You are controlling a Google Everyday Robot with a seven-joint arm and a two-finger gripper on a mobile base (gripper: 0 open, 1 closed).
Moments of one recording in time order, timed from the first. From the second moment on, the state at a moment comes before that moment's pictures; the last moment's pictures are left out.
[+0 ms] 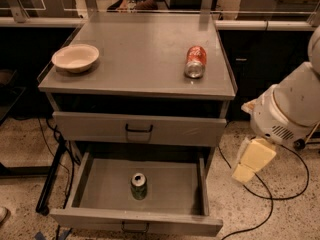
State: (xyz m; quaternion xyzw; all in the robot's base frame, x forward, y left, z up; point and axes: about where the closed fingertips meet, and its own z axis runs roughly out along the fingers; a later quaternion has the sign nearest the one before) arm 0.417 -0.176 0.850 -0.56 0.81 0.05 0.17
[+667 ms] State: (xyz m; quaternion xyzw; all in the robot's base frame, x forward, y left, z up) arm 0.431 -0.166 0.743 -0.51 0.82 0.13 0.21
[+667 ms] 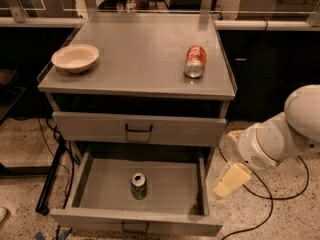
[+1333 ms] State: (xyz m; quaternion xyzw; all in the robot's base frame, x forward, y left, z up) arm 0.433 -0.156 0.714 -0.51 0.82 0.14 0.21
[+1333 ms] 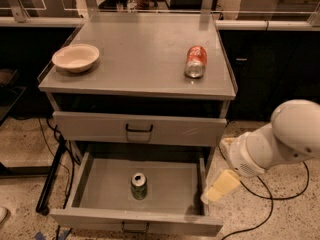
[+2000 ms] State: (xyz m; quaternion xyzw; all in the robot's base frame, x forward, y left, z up) arm 0.453 -0.129 0.631 -0.49 0.82 0.17 0.23
